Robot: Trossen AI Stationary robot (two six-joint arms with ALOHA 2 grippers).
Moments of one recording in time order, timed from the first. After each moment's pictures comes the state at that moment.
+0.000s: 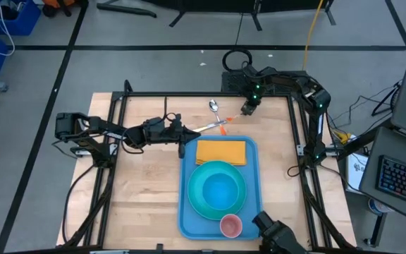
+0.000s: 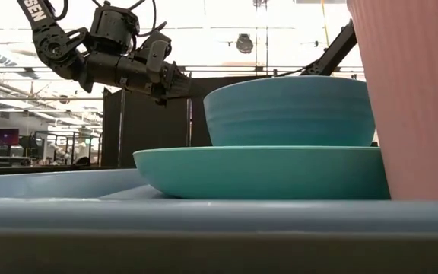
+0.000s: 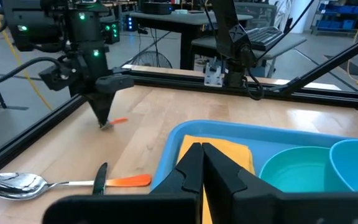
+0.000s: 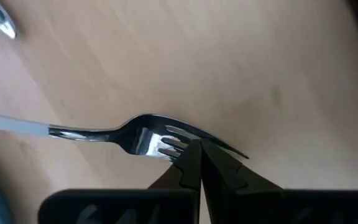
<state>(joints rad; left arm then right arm) 0.21 1.54 0.53 0.88 0.10 -0.04 -0.96 2.07 1.28 -0.95 -0.20 -0.41</state>
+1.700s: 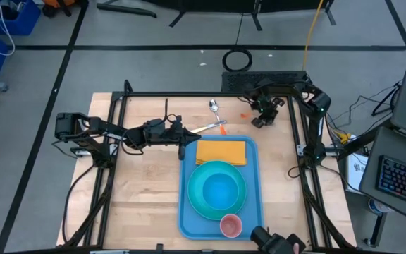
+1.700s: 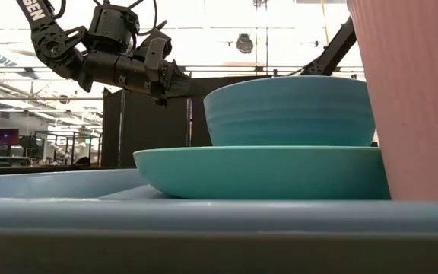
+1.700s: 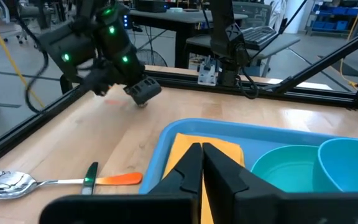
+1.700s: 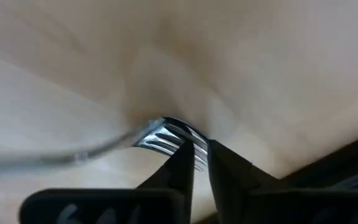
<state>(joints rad) 0.19 1.54 0.53 0.87 0.10 -0.06 -0.85 1.99 1.25 -1.21 0.15 0.04</state>
